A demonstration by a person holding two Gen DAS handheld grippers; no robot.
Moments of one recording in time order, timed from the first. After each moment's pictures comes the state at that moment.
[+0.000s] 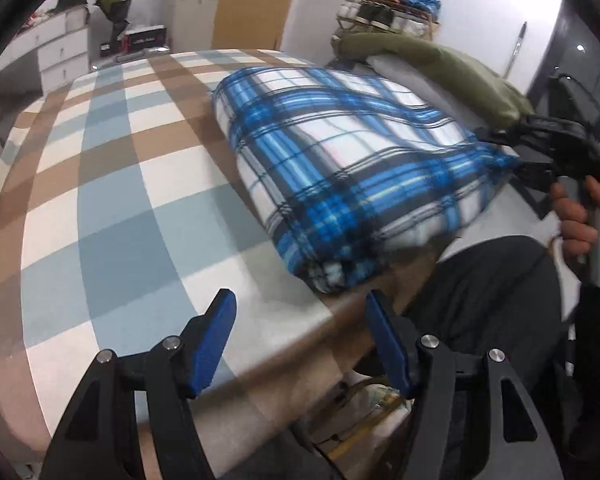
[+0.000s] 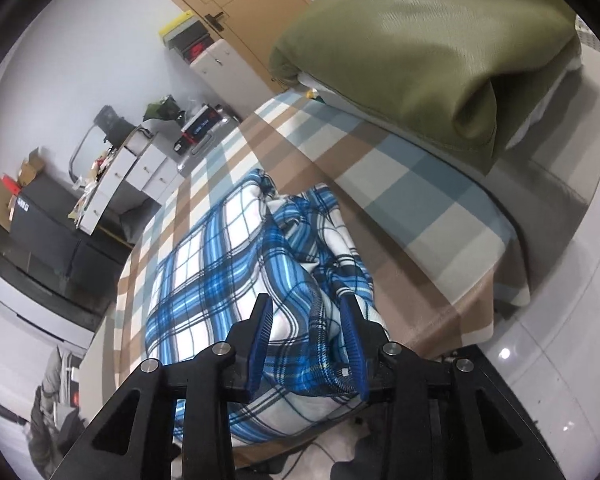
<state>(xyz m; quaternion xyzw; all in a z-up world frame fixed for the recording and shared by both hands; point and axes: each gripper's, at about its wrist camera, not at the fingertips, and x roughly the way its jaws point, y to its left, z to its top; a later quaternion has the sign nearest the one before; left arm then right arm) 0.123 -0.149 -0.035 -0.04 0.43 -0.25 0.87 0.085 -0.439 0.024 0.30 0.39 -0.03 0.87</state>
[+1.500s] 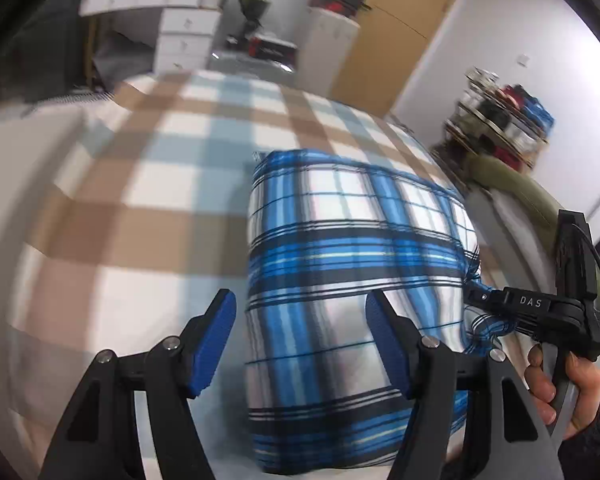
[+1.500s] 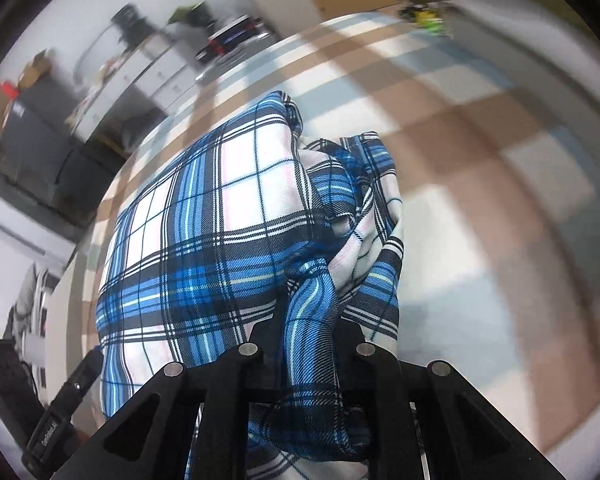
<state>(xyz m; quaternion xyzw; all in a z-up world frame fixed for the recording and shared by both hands) 0.205 -0.079 -0.013 -0.18 0.39 -0.05 0.90 0.227 -0.308 -0.022 0.18 0.51 0.07 0.84</state>
